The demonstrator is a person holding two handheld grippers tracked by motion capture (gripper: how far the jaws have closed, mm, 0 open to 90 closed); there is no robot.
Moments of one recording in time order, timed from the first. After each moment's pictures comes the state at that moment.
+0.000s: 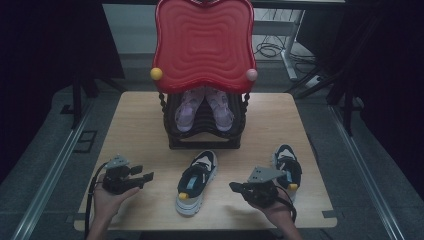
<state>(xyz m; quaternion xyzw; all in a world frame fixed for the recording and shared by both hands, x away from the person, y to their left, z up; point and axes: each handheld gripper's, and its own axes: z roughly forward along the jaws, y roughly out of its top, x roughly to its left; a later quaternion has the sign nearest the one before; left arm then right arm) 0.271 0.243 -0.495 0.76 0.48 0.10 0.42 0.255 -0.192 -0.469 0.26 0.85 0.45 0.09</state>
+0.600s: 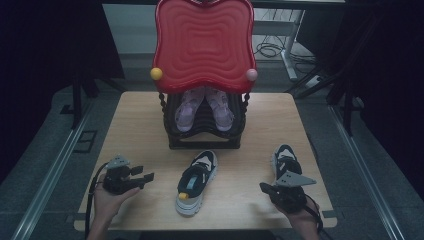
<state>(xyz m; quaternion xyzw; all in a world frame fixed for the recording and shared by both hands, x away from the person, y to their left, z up) 0.271 0.242 -0.494 0.76 0.48 0.10 0.42 0.237 -0.258 -0.472 0.37 0.82 0.39 0.17</state>
